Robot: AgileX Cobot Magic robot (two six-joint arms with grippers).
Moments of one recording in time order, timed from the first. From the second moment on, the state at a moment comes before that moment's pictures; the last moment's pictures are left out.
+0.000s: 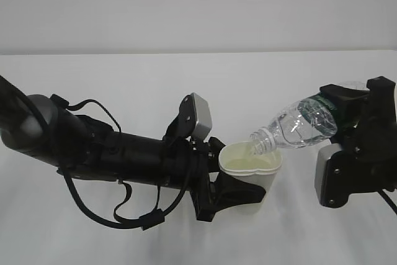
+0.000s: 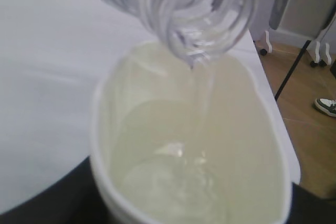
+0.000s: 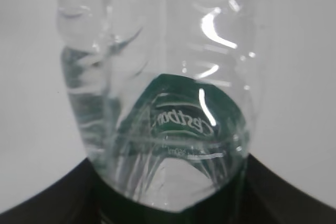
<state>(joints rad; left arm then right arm) -0.57 2.15 -0.99 1.13 -1.02 -0.66 0.30 1.64 -0.28 -0.01 -1.12 -1.68</state>
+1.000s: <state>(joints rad) -0.57 2.15 -0.99 1.13 -1.02 -0.66 0.30 1.64 -0.28 -0.01 -1.12 -1.69</state>
